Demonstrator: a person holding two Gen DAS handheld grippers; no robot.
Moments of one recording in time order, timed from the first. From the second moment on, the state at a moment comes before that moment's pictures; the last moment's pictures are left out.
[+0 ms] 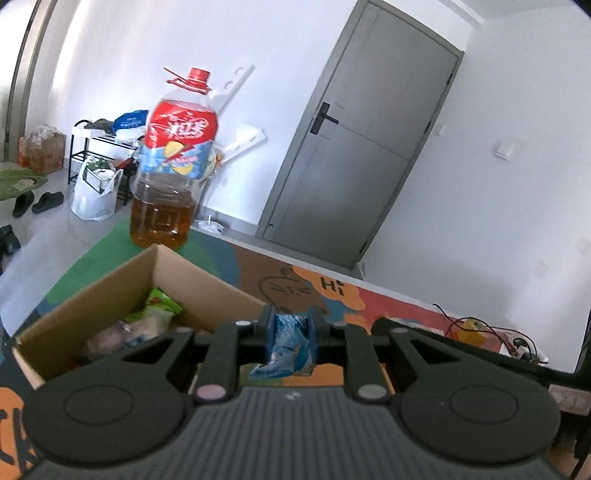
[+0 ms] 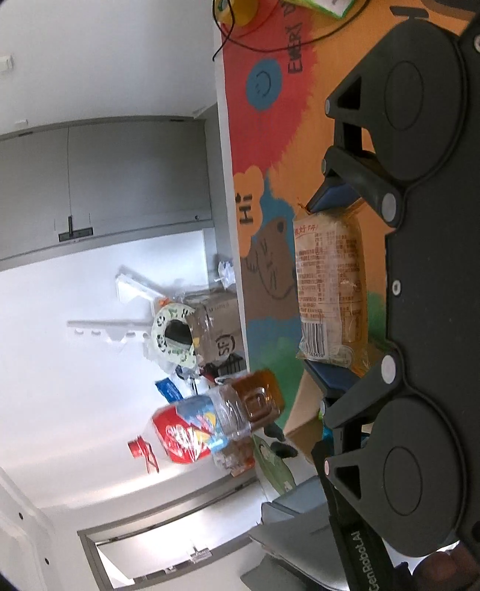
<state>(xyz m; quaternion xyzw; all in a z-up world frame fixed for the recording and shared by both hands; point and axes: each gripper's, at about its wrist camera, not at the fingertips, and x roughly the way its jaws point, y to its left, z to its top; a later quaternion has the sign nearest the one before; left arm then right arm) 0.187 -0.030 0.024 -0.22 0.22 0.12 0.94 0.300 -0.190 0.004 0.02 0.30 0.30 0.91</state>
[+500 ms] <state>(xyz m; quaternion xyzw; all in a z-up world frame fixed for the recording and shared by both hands) 0.154 0.043 0.015 -0.24 0.23 0.16 0.93 0.274 -0.126 0.009 0.00 0.30 0.33 0.89</state>
